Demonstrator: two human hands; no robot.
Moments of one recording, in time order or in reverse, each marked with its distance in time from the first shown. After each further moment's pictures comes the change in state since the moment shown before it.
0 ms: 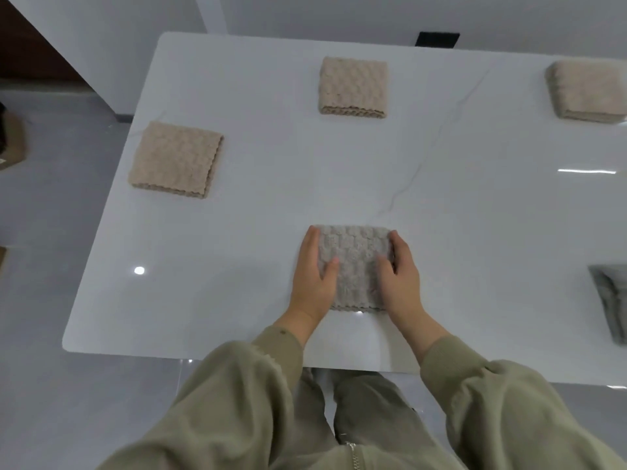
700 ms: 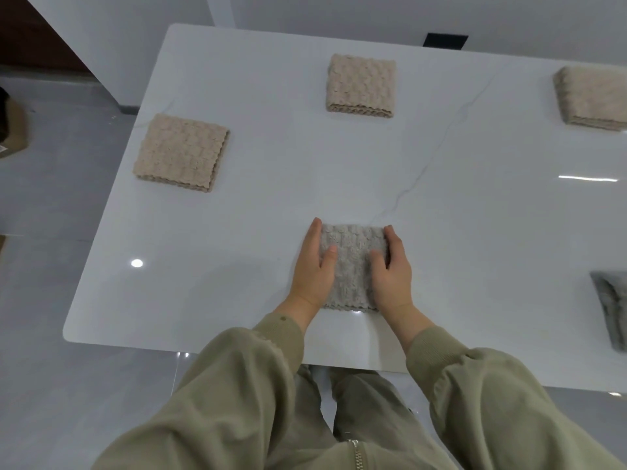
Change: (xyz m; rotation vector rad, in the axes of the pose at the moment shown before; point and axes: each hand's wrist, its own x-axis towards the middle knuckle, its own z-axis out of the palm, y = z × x) left_hand 0.015 0.000 -0.003 -0.081 -0.008 -0.065; right_hand 0.003 -0.003 0.017 -0.029 0.006 -0.046
